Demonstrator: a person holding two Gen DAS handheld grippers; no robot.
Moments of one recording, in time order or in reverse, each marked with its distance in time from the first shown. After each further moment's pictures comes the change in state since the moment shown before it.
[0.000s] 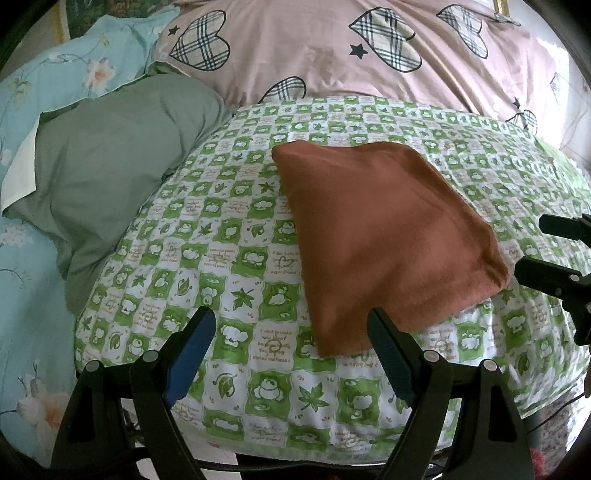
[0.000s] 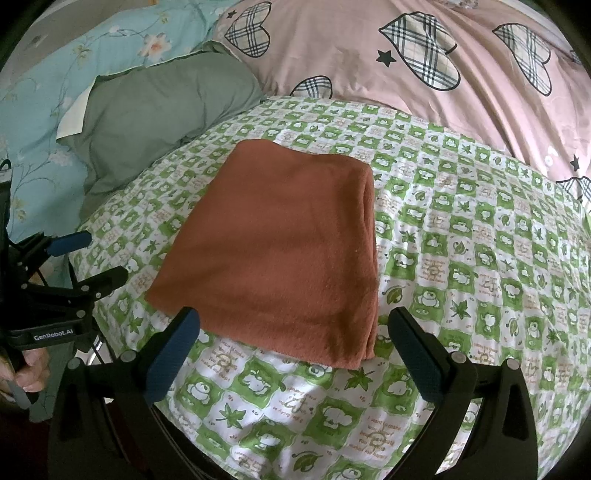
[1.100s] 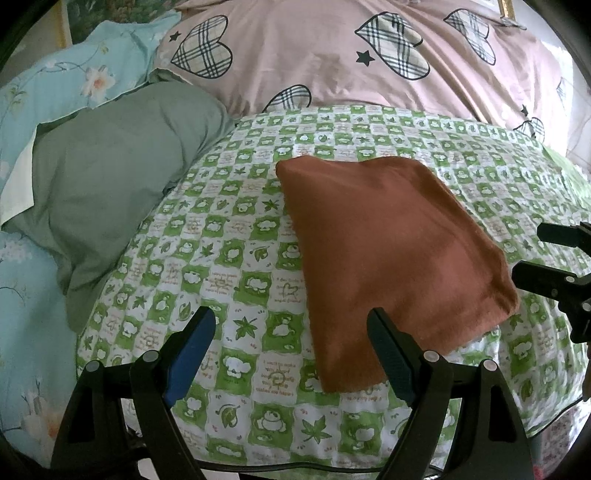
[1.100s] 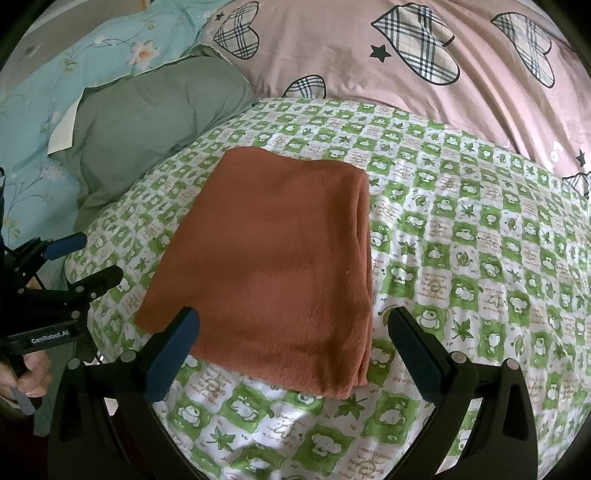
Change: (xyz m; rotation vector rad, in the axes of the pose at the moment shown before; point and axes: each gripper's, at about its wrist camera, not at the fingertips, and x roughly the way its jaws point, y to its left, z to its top) left arm 0.014 0.000 0.025 -0.008 -0.022 0.025; right arm 0.019 -0.023 0.019 0.027 0.006 0.031
